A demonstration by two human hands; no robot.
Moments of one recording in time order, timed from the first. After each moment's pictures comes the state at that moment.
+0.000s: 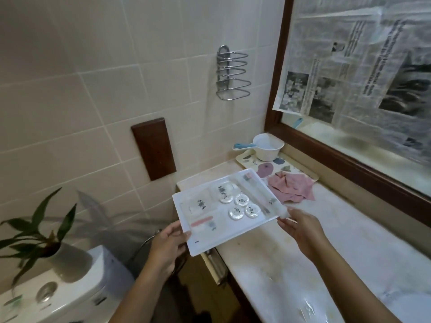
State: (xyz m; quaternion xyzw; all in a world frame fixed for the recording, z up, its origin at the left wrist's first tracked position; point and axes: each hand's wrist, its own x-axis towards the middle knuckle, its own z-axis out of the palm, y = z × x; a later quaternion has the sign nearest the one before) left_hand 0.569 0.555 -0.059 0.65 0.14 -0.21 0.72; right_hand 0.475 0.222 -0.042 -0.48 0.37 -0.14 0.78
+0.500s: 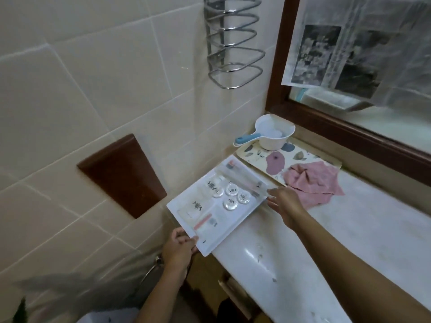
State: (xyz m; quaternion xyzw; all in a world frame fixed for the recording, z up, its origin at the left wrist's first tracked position) left_hand 0.776 0.516 -0.146 0.75 0.17 -0.26 0.59; right_hand 0.708 0.215 -0.115 -0.51 0.46 -0.11 0.72
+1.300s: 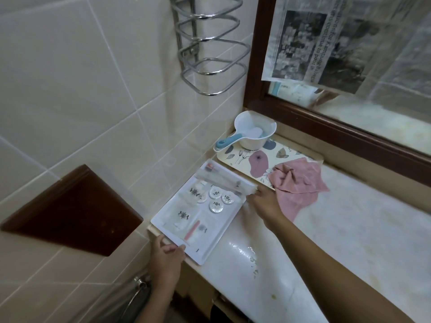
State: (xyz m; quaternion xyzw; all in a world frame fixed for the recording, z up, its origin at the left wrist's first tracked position) left_hand 0.828 0.491 -0.163 0.84 0.07 -0.23 0.49; right_hand 0.753 0.202 -0.167 -0.67 0.47 -0.11 0.57
